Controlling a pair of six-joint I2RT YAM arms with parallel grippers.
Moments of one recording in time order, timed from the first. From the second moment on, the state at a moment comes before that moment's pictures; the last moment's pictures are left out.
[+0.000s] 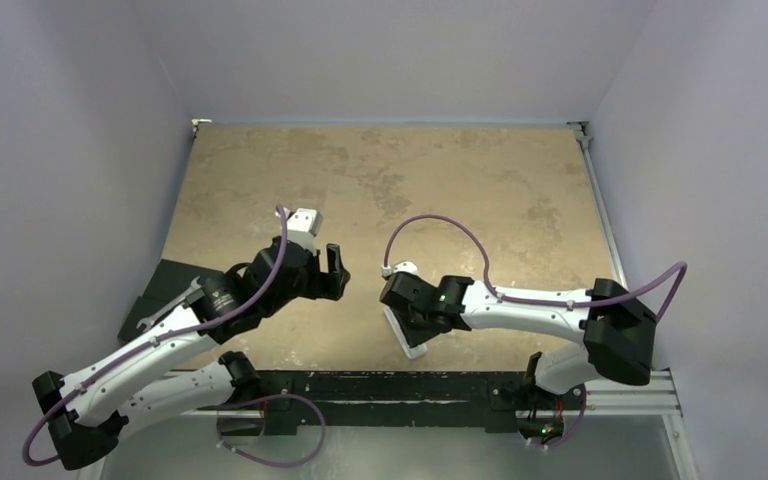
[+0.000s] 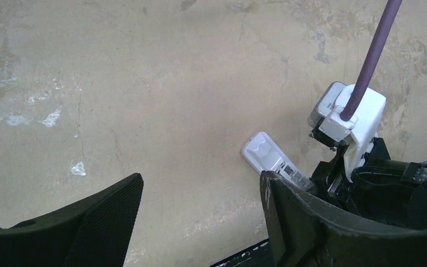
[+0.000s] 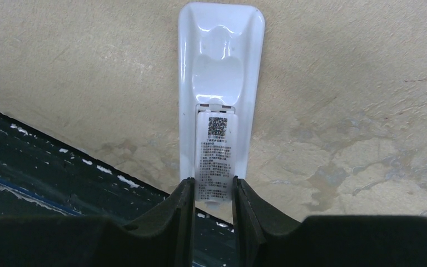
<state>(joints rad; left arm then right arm) -0.90 0.82 0.84 -0.62 -0.33 -0.56 1.16 1.44 0.90 -0.69 0.17 0.65</state>
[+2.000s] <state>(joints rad) -0.90 0.79 0.84 -0.67 -0.40 -0.54 1.19 1.49 0.92 -0.69 0.20 0.70</state>
